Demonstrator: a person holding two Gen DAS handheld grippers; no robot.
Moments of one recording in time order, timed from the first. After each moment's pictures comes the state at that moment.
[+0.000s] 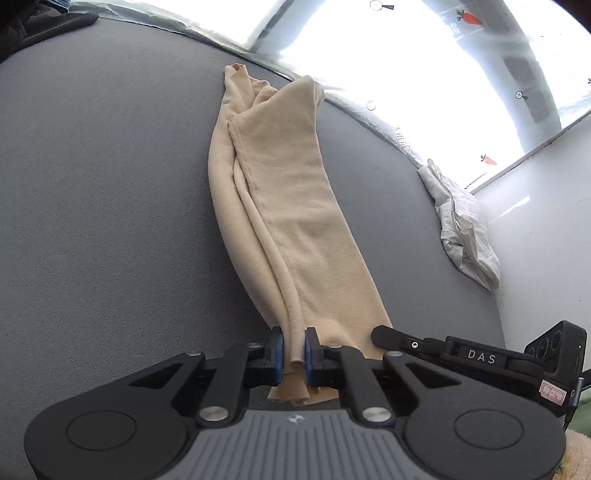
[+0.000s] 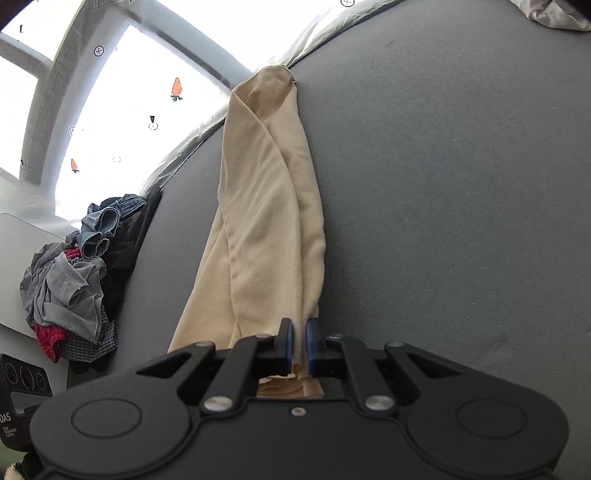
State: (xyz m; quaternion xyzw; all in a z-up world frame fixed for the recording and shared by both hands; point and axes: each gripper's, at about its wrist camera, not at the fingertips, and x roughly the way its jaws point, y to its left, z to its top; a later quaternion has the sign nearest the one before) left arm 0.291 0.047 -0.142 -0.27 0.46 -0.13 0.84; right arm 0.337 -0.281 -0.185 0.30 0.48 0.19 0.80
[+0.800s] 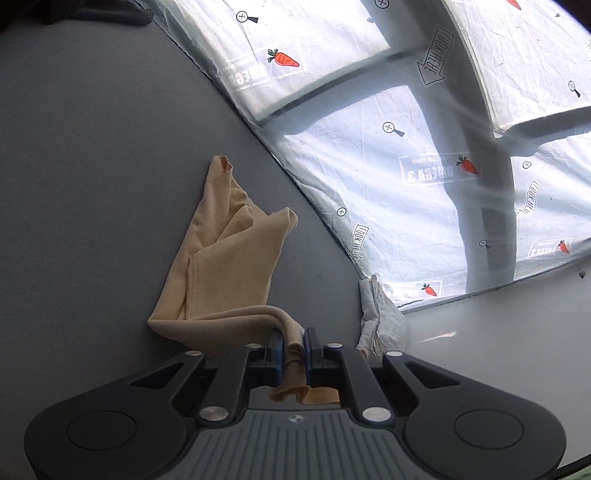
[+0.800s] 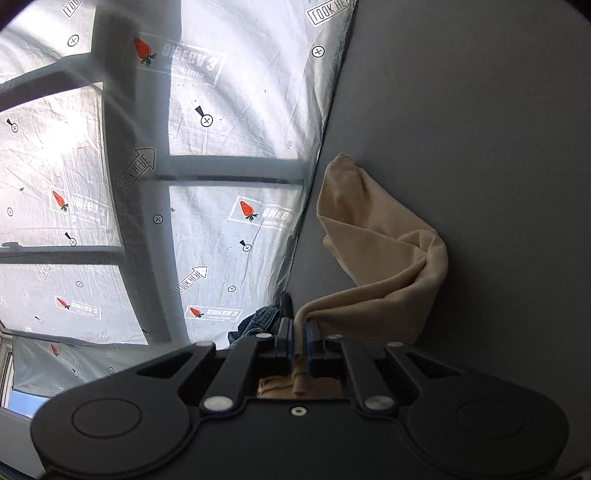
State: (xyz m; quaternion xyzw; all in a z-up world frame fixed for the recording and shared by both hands) left arm 0.327 0.102 -0.089 -0.48 0.38 -0.10 0.79; right arm 0.369 -0.318 -0.154 0.62 0.38 0.18 0.67
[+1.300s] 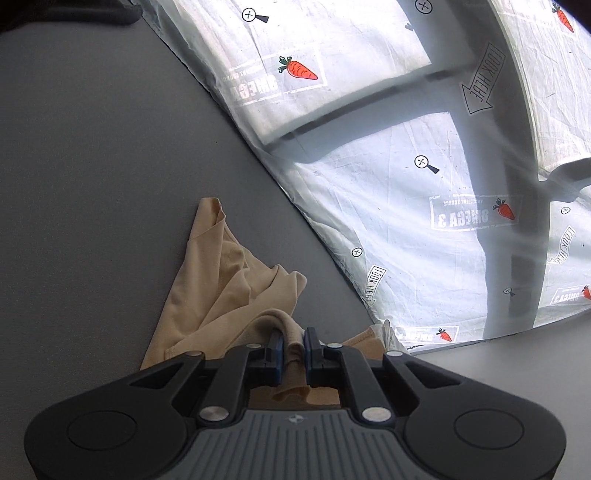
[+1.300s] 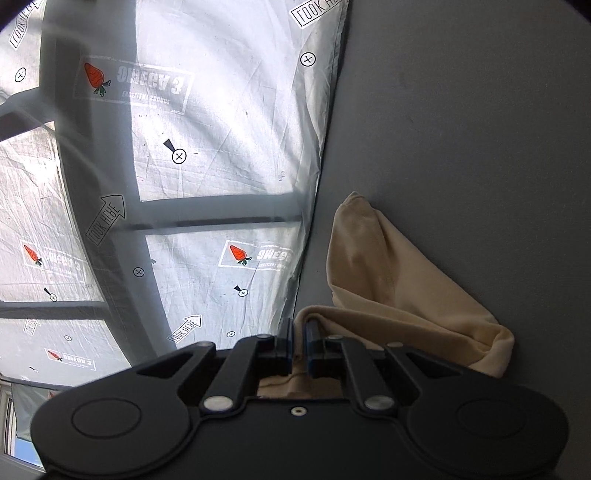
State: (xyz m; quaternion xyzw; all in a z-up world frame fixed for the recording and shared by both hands) left arm 0.462 0.115 -0.121 -0.49 0.38 -0.07 0.78; right arm 0.502 -0.307 -0.179 0.63 0.38 0.16 0.66
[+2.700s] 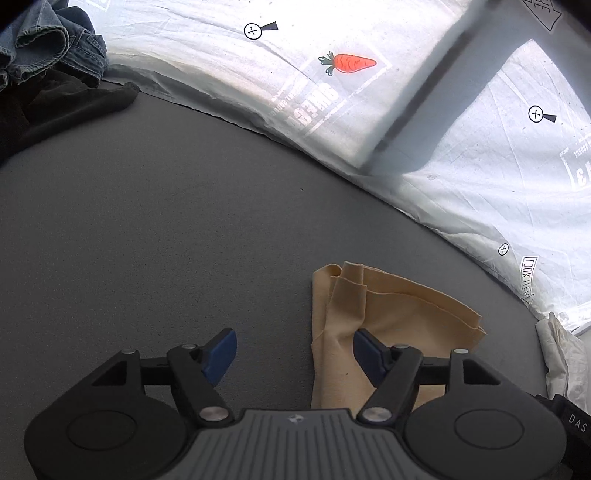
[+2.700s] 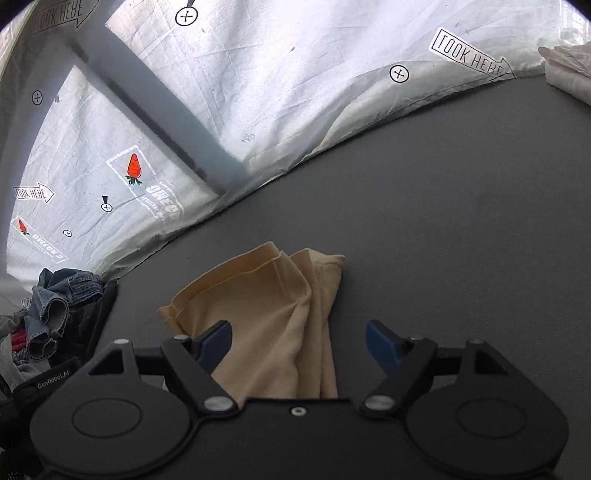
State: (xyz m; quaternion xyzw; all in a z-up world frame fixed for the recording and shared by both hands) left arm 0.548 0.099 -0.178 -0.24 0.44 0.06 0.87; right arm 0.586 -0.223 -0.170 0.18 0.45 0.15 0.86
